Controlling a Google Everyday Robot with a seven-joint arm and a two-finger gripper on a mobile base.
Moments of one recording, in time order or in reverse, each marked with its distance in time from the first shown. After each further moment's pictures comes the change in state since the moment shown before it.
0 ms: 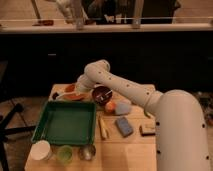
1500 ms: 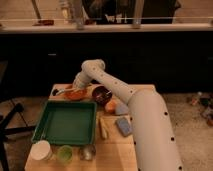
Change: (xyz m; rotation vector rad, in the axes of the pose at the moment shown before) arm 0.035 -0.043 0.063 -0.027 -0.016 0.002
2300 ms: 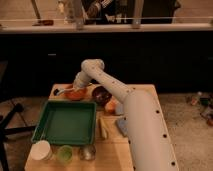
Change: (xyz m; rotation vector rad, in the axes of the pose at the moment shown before) arm 0.008 -0.005 0.011 -0.020 0.005 0.005
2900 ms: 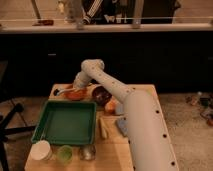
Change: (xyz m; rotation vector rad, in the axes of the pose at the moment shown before) arm 0.000 0.001 0.001 -0.002 0.000 0.000
